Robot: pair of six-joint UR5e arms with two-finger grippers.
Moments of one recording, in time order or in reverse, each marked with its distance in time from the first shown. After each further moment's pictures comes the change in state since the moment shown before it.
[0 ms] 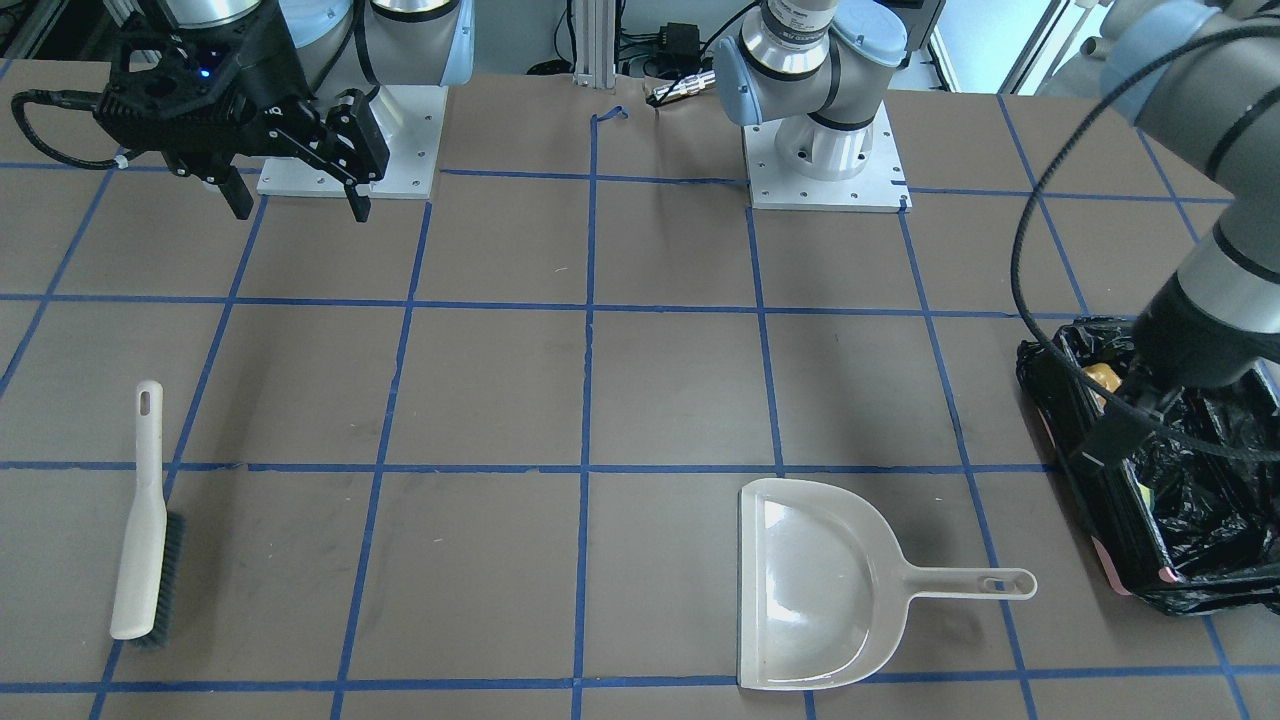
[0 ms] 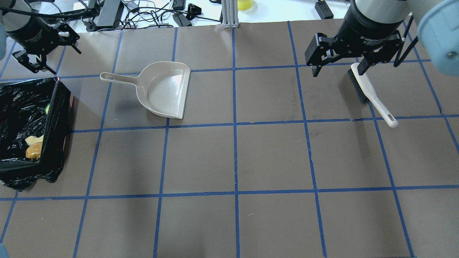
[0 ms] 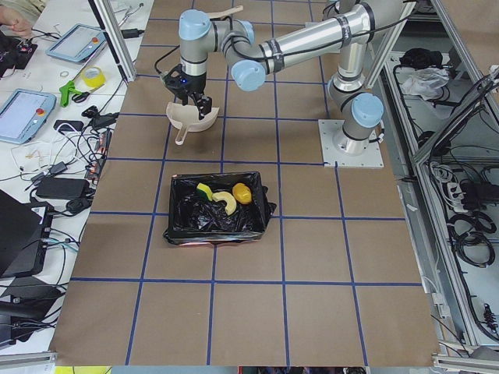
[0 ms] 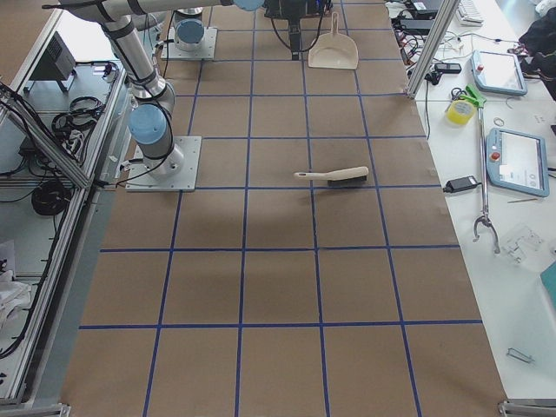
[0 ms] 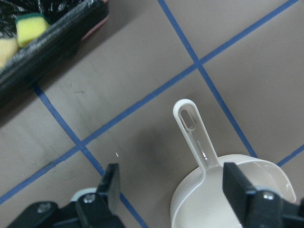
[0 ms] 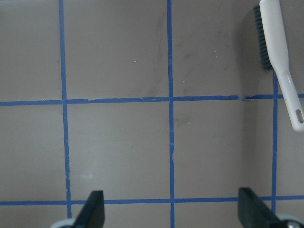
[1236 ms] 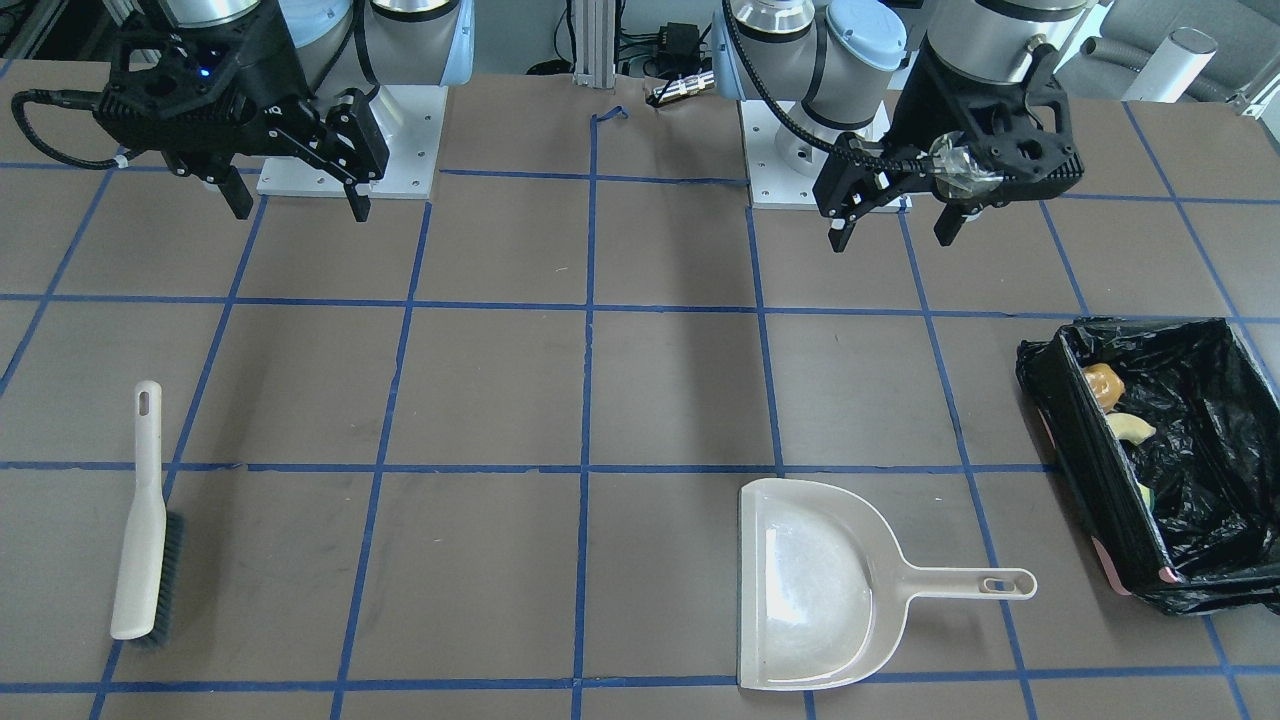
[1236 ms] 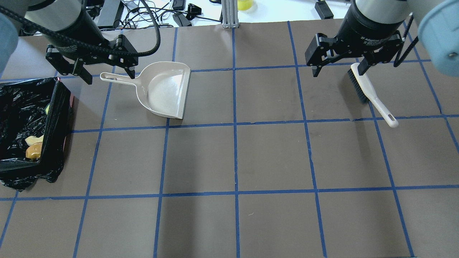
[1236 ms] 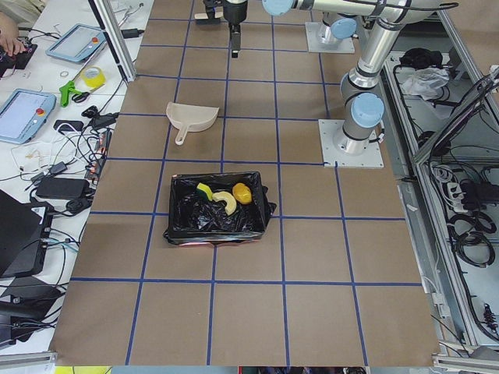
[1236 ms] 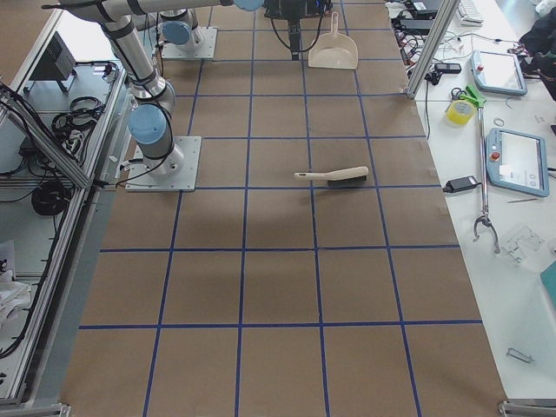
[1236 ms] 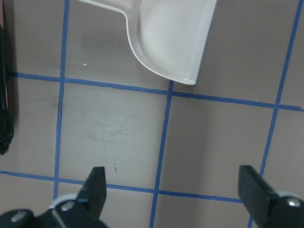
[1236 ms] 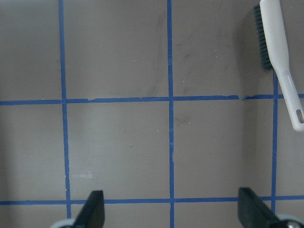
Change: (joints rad) left arm -0.284 0.218 0.000 -0.324 -0.003 0.340; right arm -0.001 0.000 0.001 0.000 0.000 -0.002
